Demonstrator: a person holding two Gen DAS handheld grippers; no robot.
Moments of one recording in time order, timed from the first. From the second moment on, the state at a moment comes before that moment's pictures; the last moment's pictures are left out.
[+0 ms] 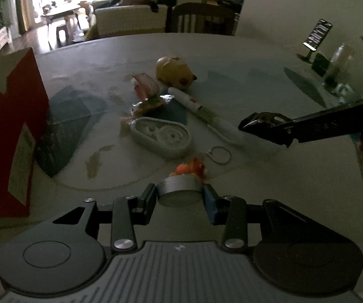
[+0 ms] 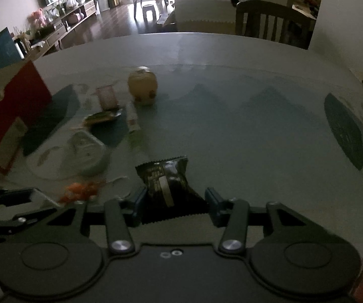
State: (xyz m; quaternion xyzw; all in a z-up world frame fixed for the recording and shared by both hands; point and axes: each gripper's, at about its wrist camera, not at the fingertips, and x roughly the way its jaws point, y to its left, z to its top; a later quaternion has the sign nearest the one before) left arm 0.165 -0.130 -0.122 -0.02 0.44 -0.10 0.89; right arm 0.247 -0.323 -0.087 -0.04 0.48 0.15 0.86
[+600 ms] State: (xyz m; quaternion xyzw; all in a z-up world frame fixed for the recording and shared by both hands) left arm 0.127 -0.059 -0.080 -0.03 0.42 -0.15 0.89; right arm 0.176 -0.258 -0.047 -0.02 0.47 0.16 0.87
